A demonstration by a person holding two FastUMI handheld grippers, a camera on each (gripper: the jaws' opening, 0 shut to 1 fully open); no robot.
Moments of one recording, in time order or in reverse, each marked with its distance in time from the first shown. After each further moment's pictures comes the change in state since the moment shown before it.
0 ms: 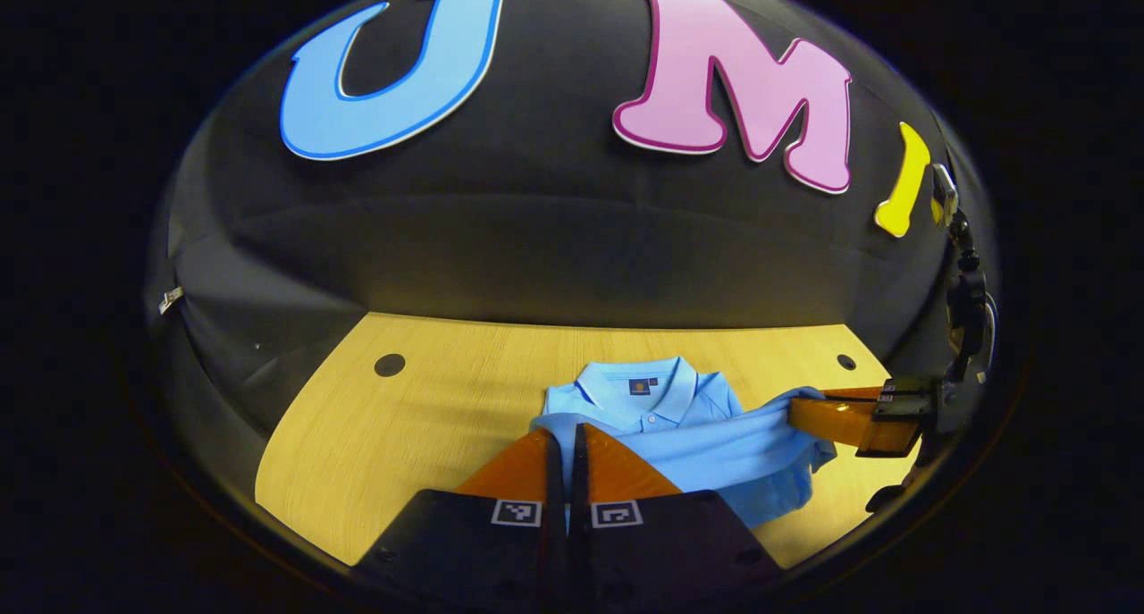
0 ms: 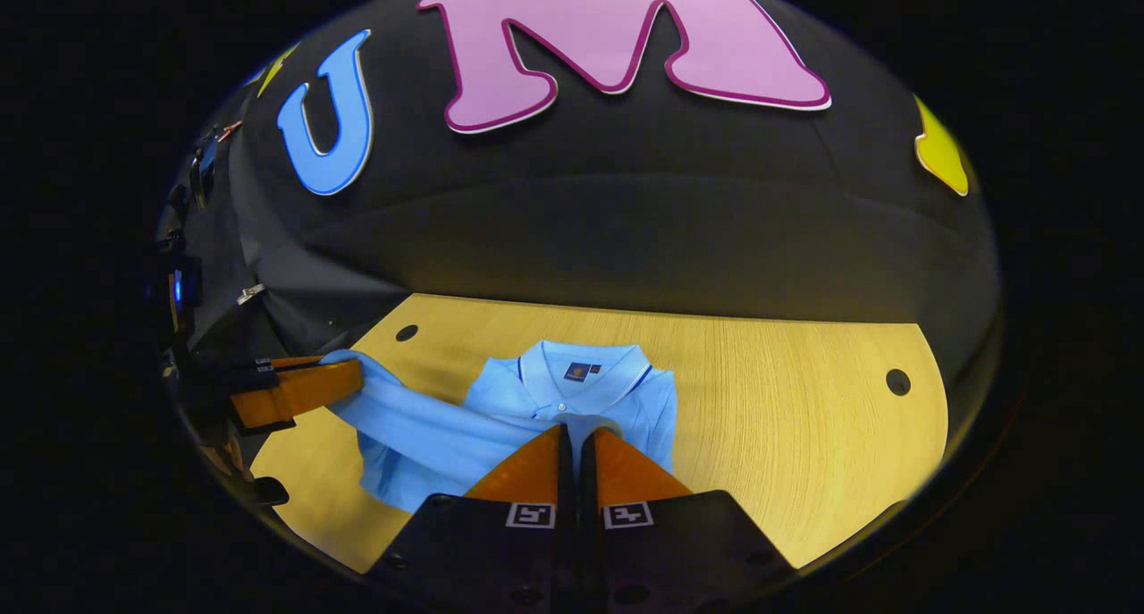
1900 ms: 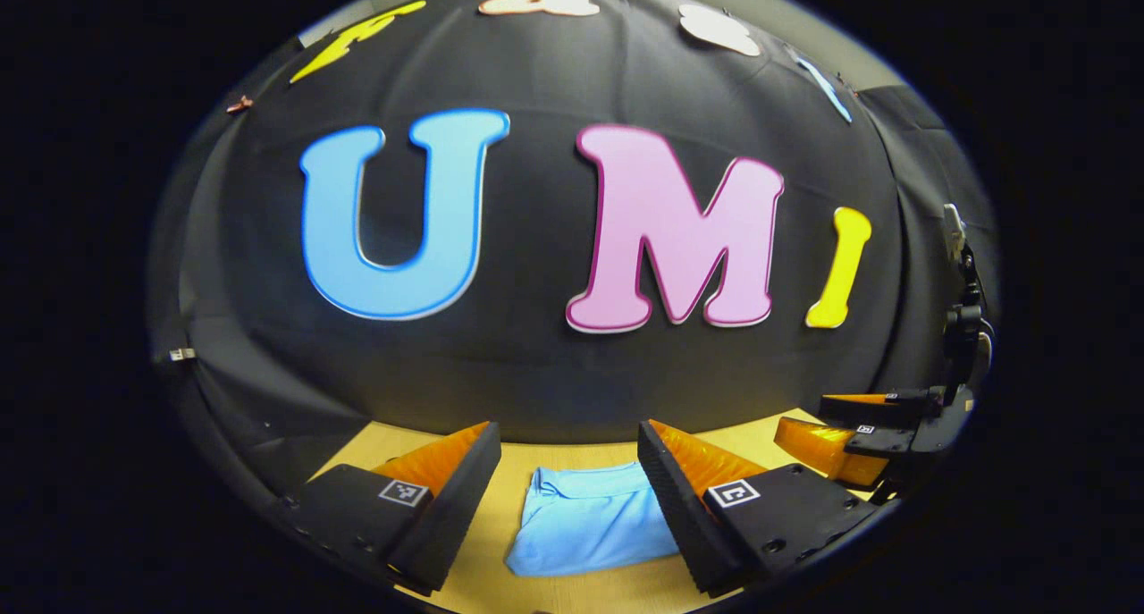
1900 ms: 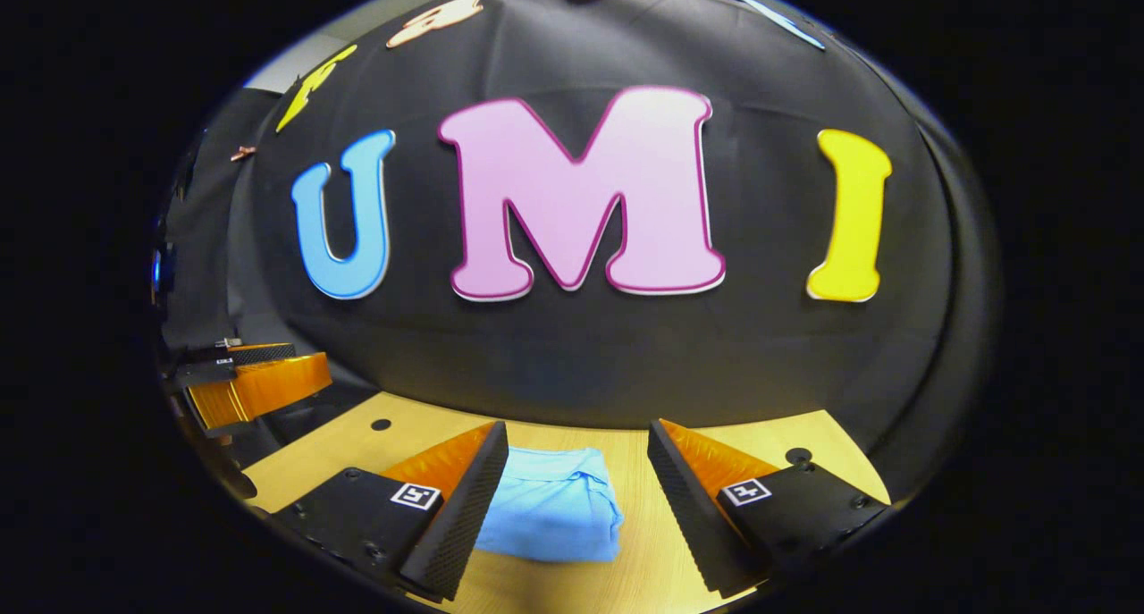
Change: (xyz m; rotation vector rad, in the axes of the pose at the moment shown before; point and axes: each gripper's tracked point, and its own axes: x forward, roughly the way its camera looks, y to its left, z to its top) left arm -0.172 -0.025 0.103 0.016 -0.452 -0.073; right arm -0.179 0.009 0.092 -0.063 -0.445 -0.179
